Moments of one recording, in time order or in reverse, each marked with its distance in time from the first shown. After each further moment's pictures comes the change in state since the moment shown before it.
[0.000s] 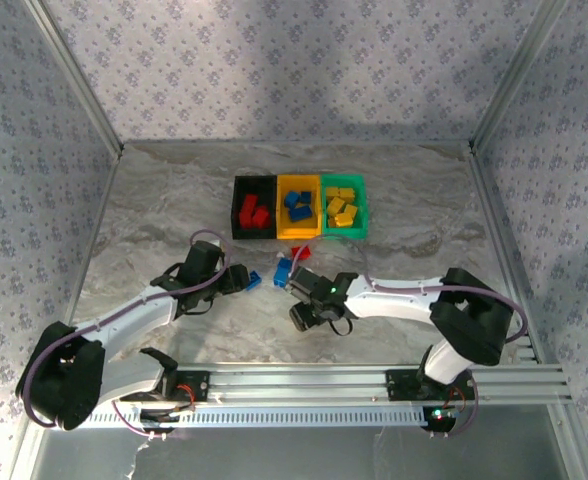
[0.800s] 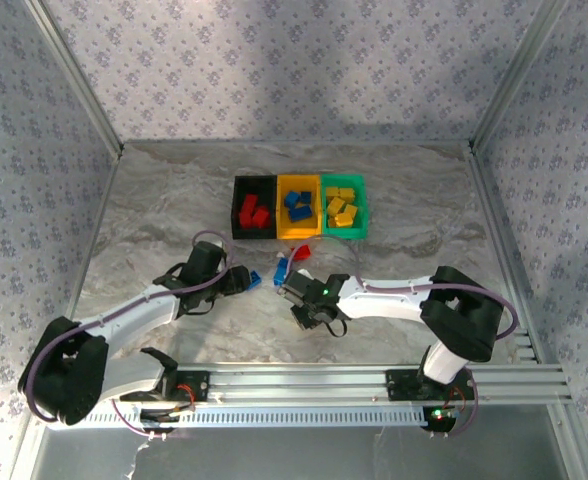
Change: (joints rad) left arm -0.006 0.028 0.000 0.006 0.003 0.000; right arm 0.021 0.043 0.029 -0.021 0.058 0.004
